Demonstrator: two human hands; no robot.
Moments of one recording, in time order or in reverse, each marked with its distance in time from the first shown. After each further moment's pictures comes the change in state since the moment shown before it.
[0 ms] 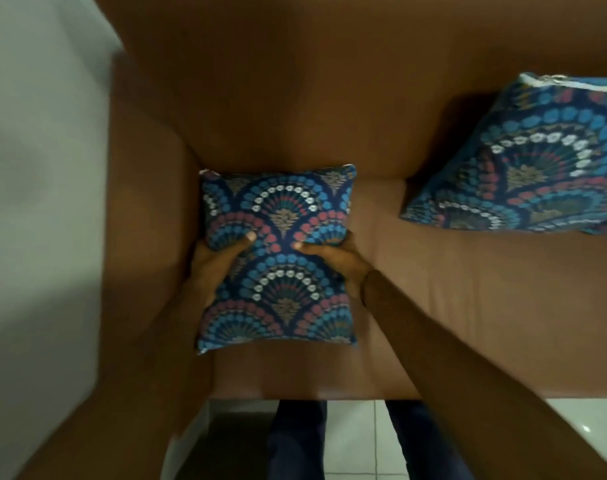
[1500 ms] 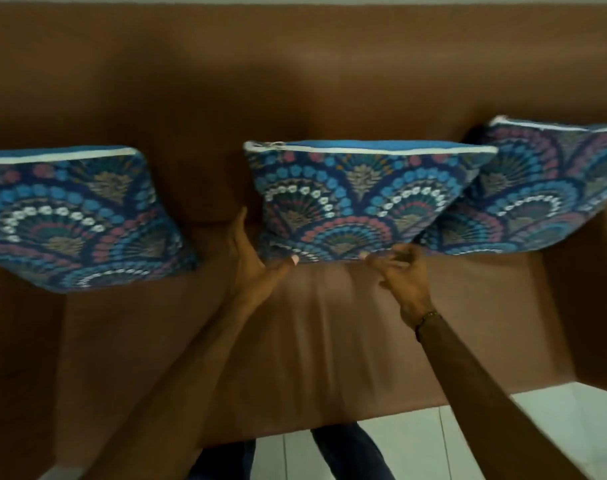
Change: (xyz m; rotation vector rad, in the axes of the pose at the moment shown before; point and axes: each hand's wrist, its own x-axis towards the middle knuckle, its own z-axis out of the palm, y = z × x) left_hand -0.154 0.054 0.335 0.265 -0.100 0.683; right_hand -0.124 -0.032 -0.365 -0.002 0.670 -0.365
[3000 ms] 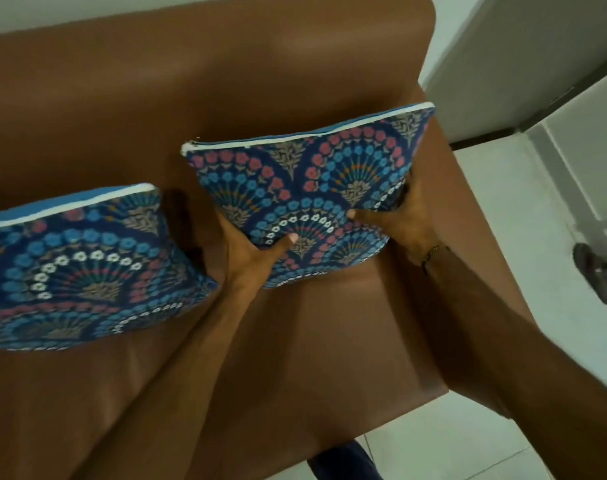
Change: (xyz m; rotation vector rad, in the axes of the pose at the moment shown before) left_hand -0.009 0.233 0.372 -0.107 -0.072 0.093; right_hand 0.254 -0.038 -0.371 -0.059 0.016 -0.349
